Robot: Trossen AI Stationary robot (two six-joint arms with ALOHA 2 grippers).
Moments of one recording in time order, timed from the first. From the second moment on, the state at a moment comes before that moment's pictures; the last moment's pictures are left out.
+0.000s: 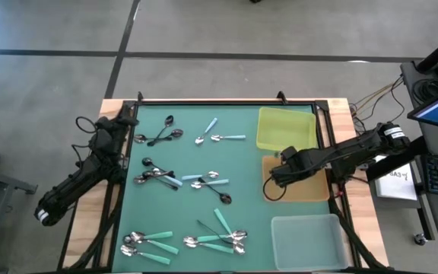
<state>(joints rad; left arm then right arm) 0.78 0.03 0.02 0.15 -0.69 -0.63 0.20 1.39 0.93 -1.25 0.24 1.27</state>
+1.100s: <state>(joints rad) 0.64 0.39 0.02 0.09 0.36 -0.82 0.20 1.39 0.93 -0.98 0.30 1.15</state>
